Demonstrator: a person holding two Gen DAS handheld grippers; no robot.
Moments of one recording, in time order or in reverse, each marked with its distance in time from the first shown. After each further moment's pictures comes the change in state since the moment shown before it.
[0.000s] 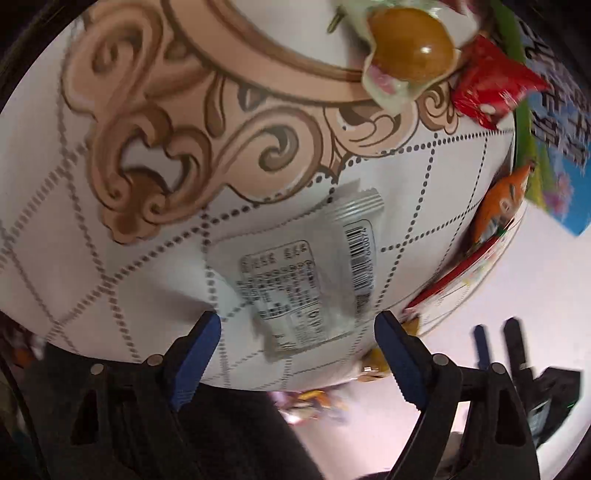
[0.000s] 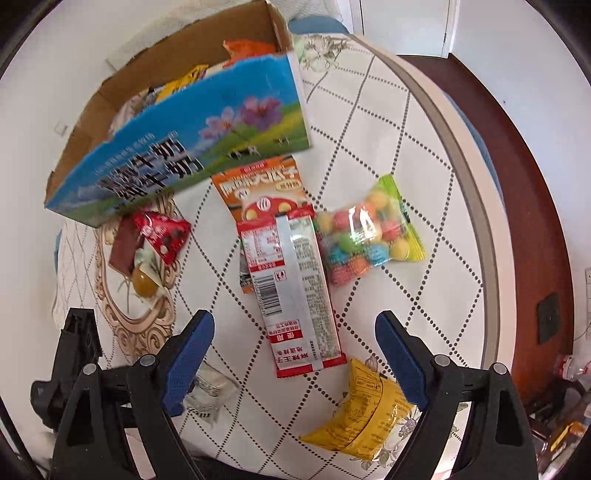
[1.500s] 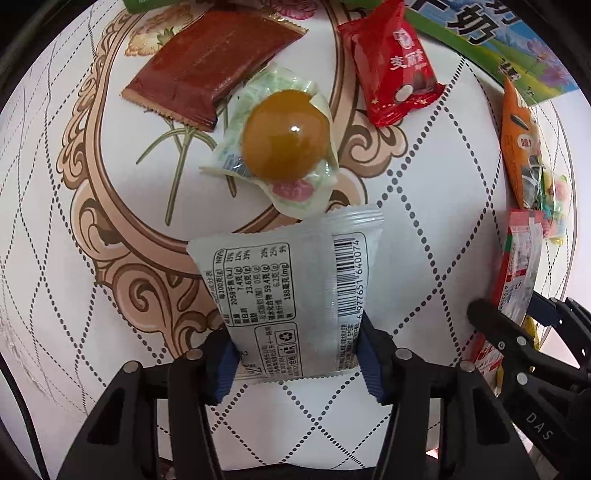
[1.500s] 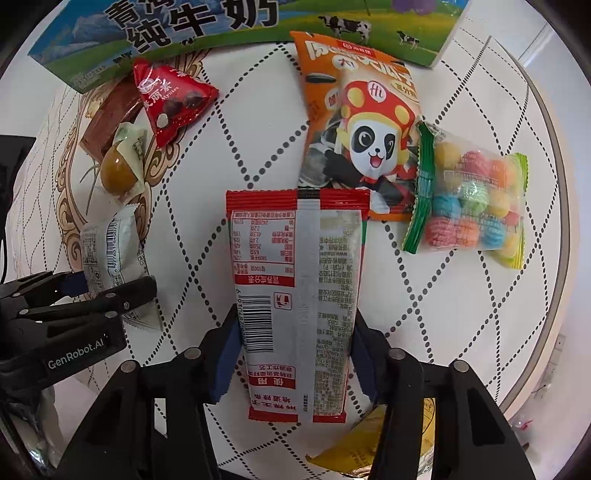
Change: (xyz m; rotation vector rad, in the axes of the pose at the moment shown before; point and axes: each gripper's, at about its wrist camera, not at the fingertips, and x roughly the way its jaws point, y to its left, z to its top) left arm 0.029 -0.064 -0.020 0.582 -0.356 0.570; right arm 0.097 0.068 -0.023 -0.310 0.209 -0.091
